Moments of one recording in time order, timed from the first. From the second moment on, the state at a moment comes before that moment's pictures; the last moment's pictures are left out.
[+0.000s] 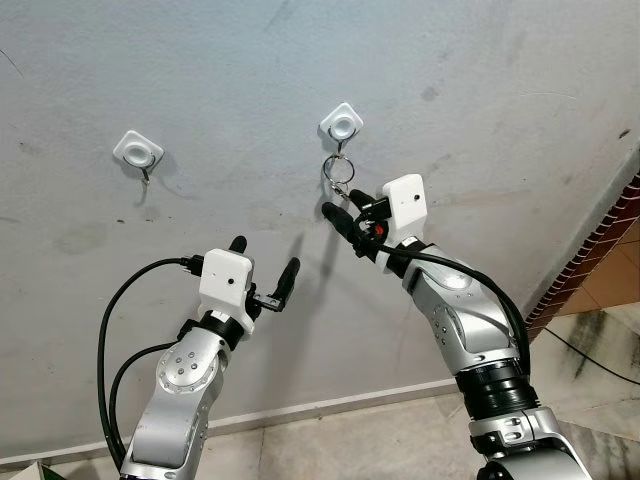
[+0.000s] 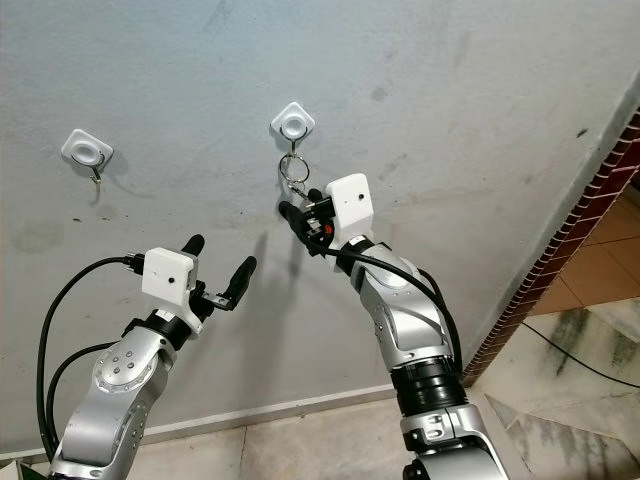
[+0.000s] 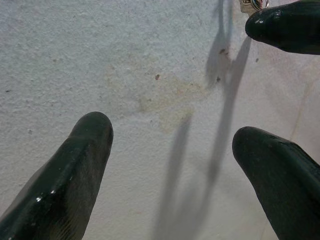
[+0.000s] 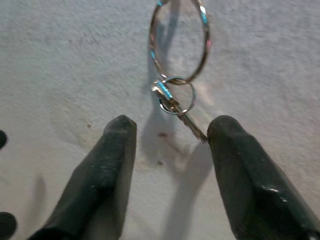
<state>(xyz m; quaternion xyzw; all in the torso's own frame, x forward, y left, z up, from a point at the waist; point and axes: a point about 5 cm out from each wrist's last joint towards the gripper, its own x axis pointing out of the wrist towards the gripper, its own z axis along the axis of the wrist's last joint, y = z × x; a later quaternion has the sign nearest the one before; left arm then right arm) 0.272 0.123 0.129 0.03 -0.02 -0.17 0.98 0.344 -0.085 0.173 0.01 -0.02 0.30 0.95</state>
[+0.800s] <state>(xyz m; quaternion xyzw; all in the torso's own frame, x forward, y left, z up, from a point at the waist) 0.248 0.146 0.125 0.04 -0.01 -0.14 0.99 0.291 -0.124 0.155 0.01 -0.02 0.20 0.98</state>
